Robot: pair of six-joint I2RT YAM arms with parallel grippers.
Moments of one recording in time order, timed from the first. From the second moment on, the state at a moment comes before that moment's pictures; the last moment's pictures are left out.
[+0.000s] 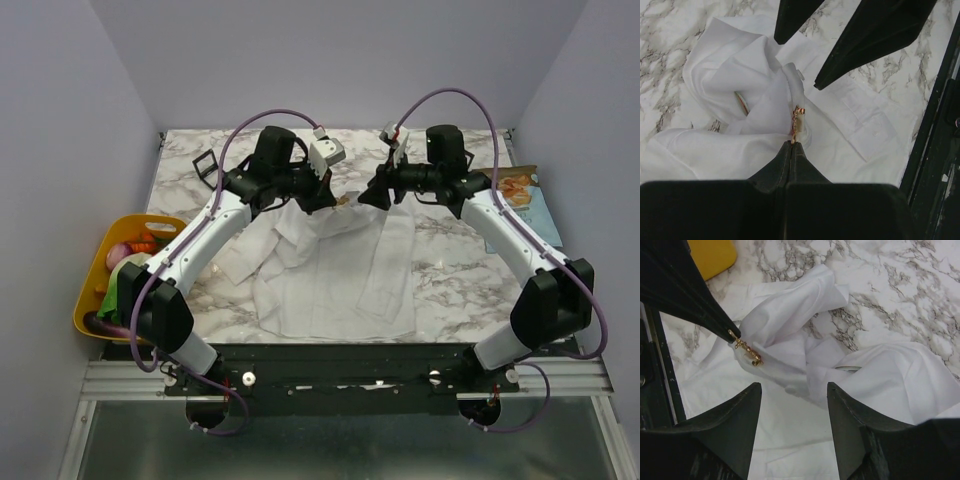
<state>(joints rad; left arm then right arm) -0.51 1.56 1.47 -0.50 0.61 0.20 0.35 1.54 1.33 -0.32 -0.76 -0.20</state>
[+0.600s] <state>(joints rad) -0.51 1.52 1.45 -0.49 0.64 0.20 0.35 1.59 1.35 -0.31 -0.75 -0.18</state>
